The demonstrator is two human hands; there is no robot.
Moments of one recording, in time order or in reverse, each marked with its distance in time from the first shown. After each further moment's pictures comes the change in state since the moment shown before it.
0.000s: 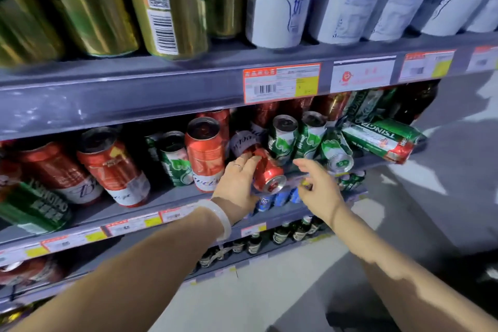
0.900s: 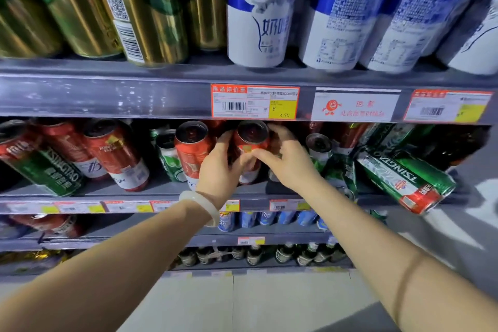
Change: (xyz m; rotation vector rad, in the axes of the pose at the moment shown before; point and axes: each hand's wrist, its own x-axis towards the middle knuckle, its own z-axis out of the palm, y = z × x) left_hand 0.024 0.042 -0.023 -0.322 0.575 -0.329; right_hand 0.082 -0.056 -0.019 0.120 -0.205 -0.290
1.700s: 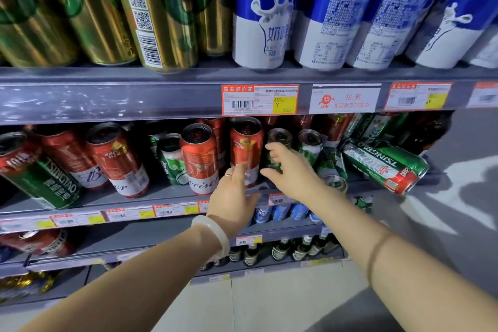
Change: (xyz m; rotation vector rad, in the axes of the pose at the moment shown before) left_hand -0.044 -0.013 0.004 0.235 -0.311 0.100; right_hand -0.039 -0.014 -0.002 -0.375 -0.102 0.087
